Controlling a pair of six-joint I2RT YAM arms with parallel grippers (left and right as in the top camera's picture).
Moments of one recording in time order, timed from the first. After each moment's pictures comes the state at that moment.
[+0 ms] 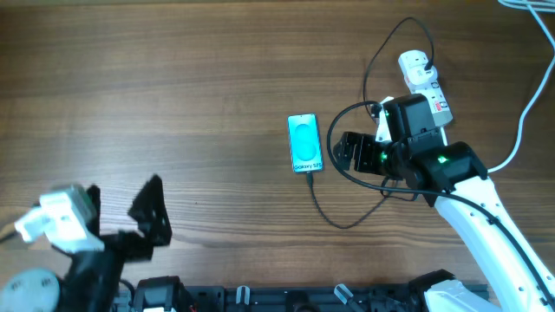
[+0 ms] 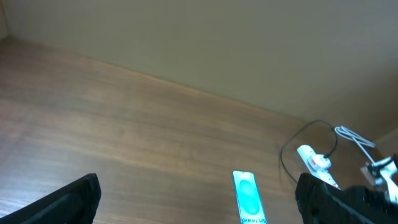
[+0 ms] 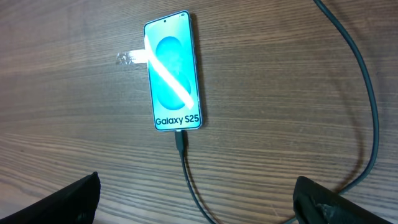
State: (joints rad) left arm 0.08 0.44 1.18 -1.04 0.15 -0.30; right arm 0.33 1.25 0.99 -0.81 -0.19 0.46
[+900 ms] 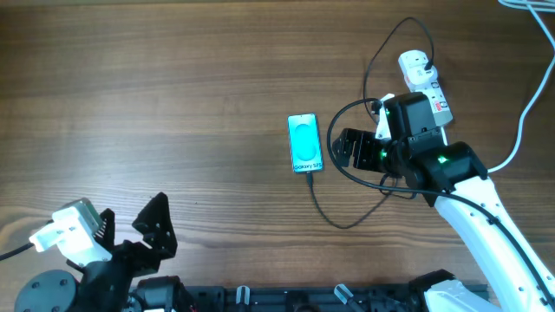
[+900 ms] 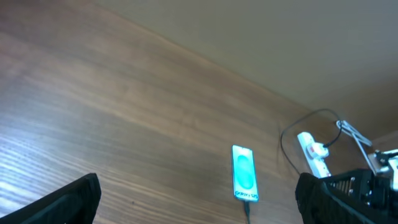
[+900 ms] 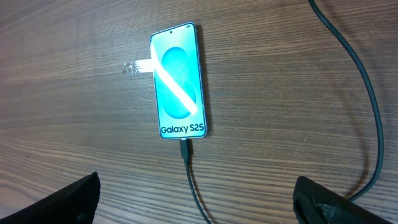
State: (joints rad) left arm 0.08 0.40 1.13 -1.15 0.14 -0.43; right arm 0.33 1.25 0.99 -0.78 -0.19 0.47
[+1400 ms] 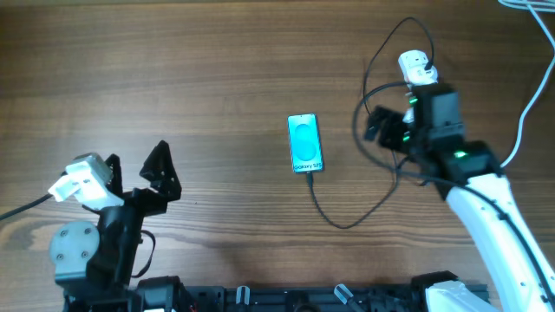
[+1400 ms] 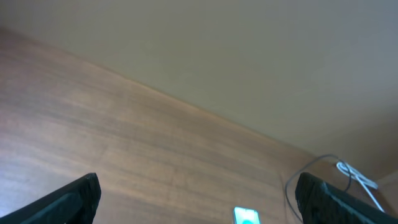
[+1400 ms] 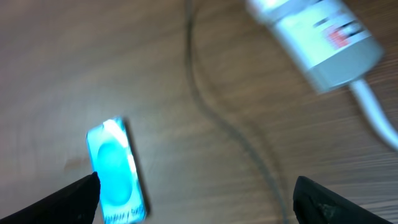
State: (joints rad) left arm 0.08 0.39 0.72 -0.52 0.13 -0.44; right arm 0.14 1.25 0.98 -0.64 0.03 0.48
